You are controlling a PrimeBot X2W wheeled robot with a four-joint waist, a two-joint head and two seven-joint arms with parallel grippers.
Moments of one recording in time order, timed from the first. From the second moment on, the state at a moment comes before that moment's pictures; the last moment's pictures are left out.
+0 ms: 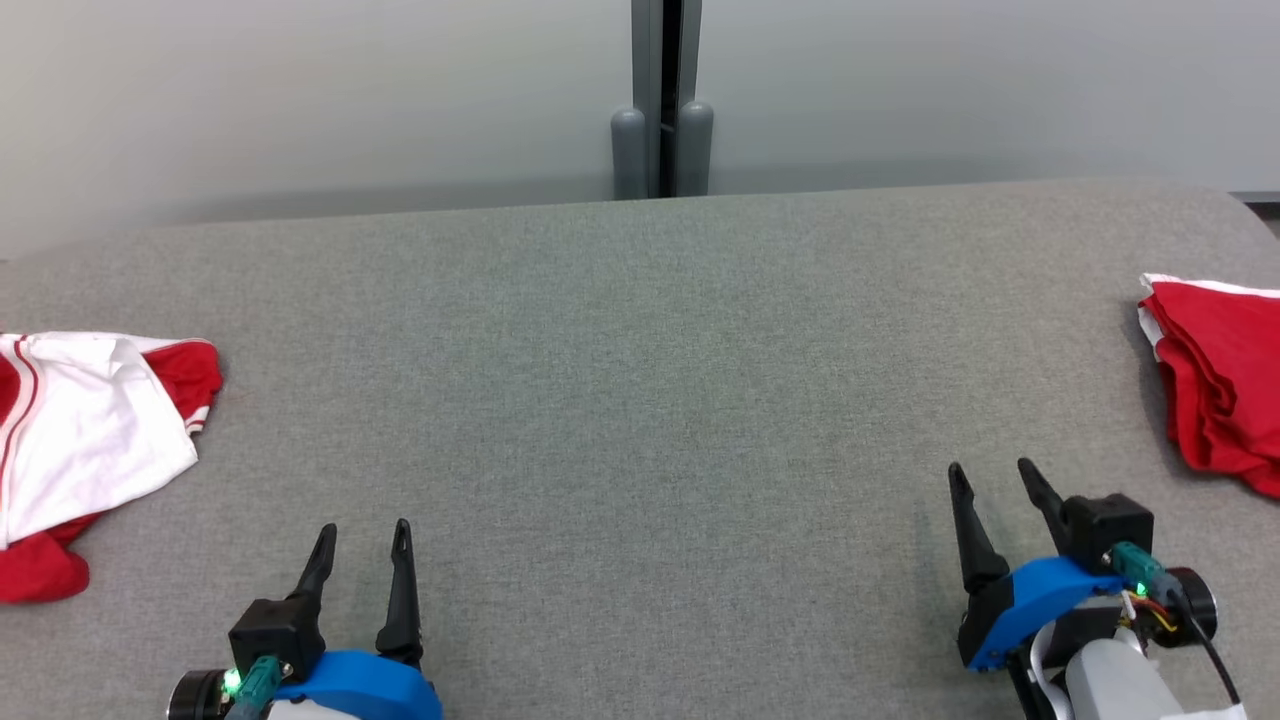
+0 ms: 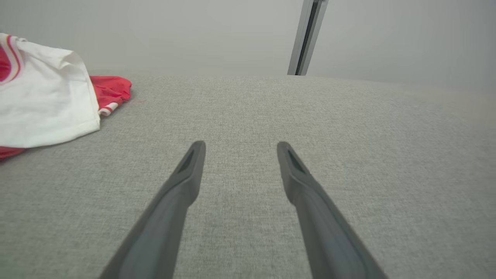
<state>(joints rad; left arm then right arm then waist) -0.10 0.05 -0.04 0.48 -0.14 -0.09 -0.26 -0.33 -0.05 -0.09 0.70 0.00 0.13 -0.26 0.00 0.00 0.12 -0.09</state>
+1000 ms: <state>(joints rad) -0.09 0.05 0.09 0.49 -0.24 -0.03 -0.26 -0.30 -0.05 0.04 0.66 0.05 0.13 -0.26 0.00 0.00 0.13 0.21</state>
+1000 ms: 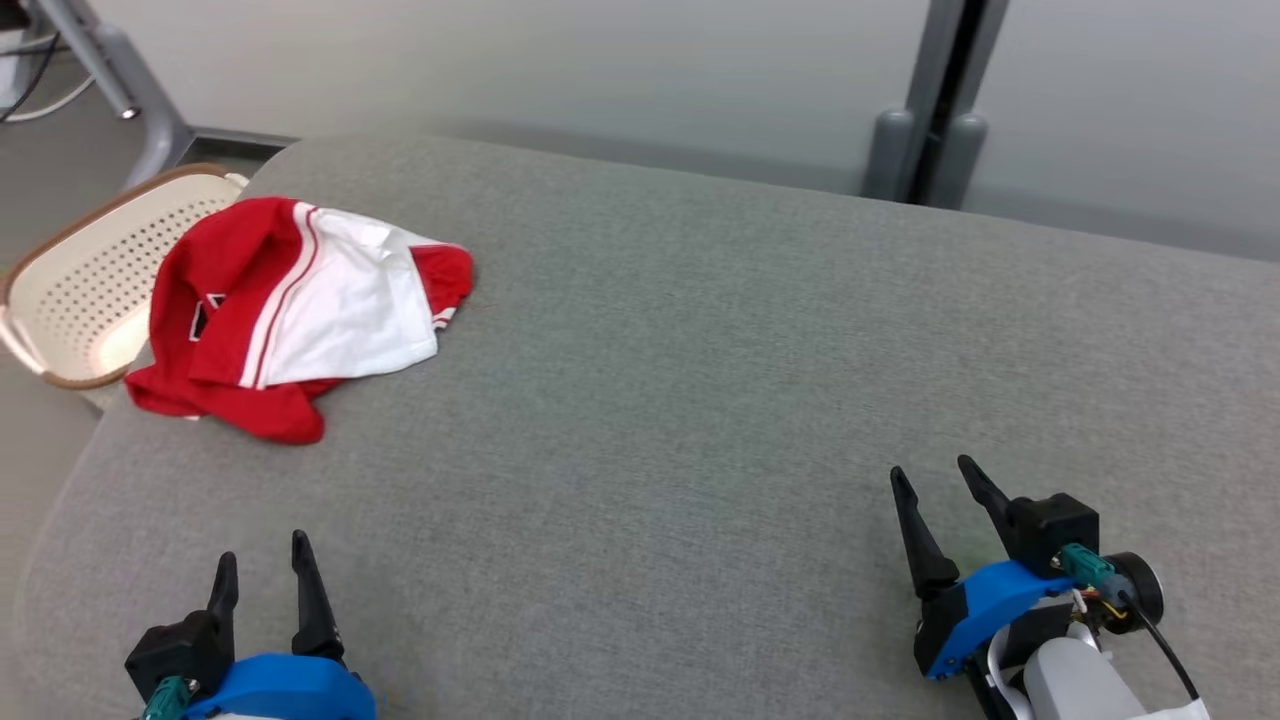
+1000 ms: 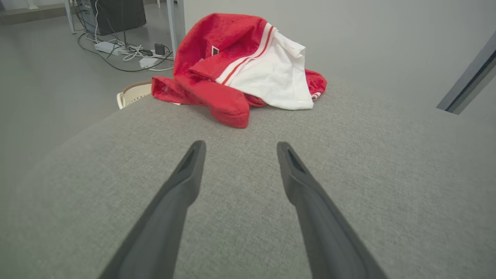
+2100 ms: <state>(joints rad) -0.67 0.32 0.18 0.90 -0.30 -0.13 -0.23 -0.46 -0.04 -0.03 0.50 -0.02 0.13 -0.27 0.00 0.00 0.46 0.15</state>
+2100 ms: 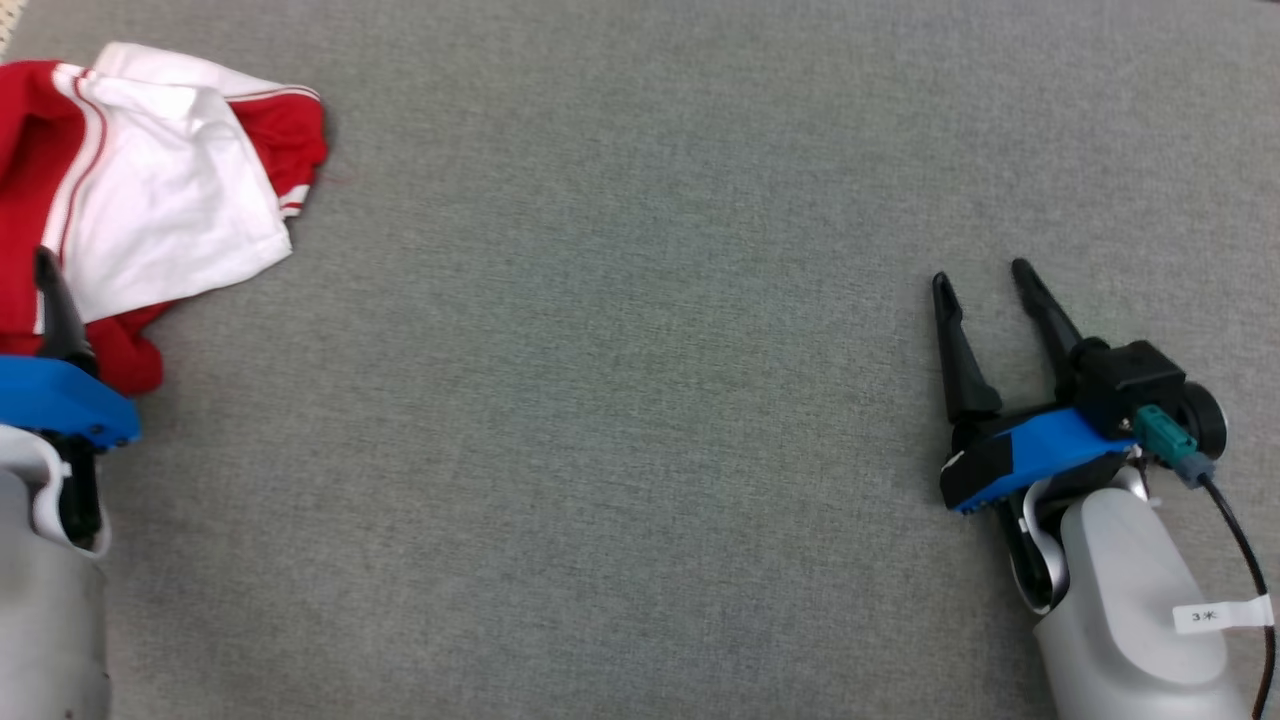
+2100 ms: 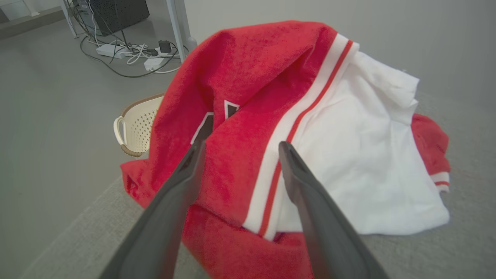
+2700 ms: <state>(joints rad) -0.76 0.35 -0.04 0.98 -0.43 -0.13 -0.20 -0.47 -0.05 -0.06 0.53 0.01 0.13 -0.27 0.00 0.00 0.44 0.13</state>
